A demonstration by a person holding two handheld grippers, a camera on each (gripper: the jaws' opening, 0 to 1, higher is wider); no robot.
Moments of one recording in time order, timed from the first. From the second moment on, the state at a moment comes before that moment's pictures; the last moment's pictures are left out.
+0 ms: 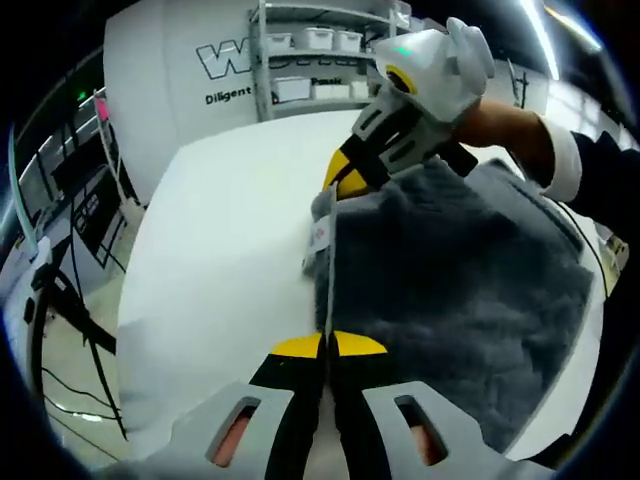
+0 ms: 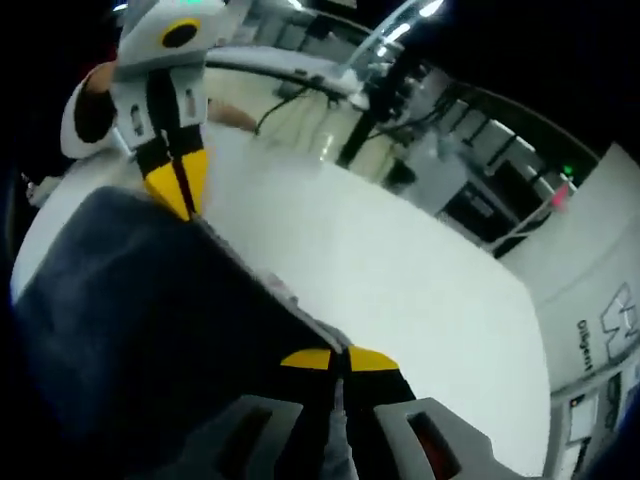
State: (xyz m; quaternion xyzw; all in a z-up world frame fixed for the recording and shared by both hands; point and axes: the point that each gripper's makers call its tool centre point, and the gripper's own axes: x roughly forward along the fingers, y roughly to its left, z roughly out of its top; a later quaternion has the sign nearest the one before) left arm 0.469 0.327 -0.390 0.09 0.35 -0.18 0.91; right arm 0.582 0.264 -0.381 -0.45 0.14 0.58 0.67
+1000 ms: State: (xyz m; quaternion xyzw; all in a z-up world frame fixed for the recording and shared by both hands) left arm 0.468 0.393 -0.390 0.12 0.35 -0.07 0.93; right arm 0.587 0.344 -0.392 -0.37 0.15 0.61 0.68
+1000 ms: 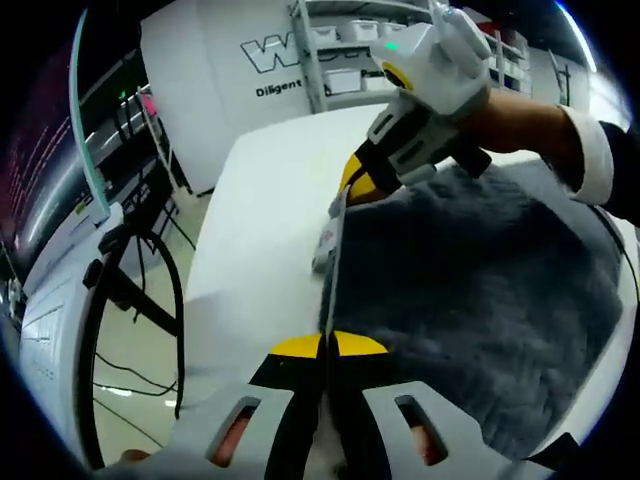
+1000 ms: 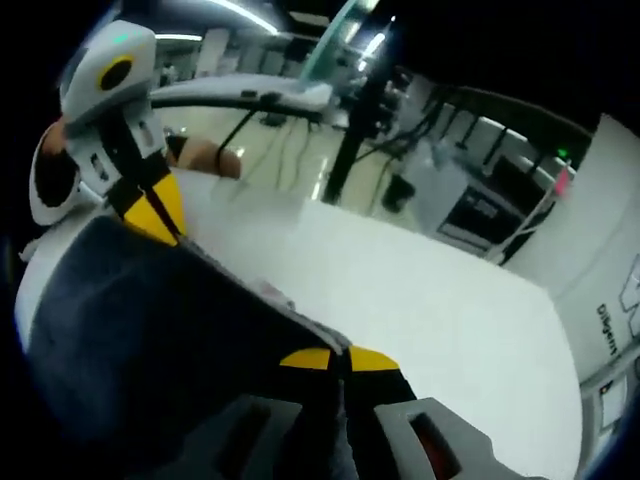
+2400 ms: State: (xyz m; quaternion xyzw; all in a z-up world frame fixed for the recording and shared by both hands) left arm 0.457 0.438 -0.405 0.14 0.37 -0.02 0.92; right arm 0.585 0.411 -0.410 -0.36 0.15 0.62 0.68
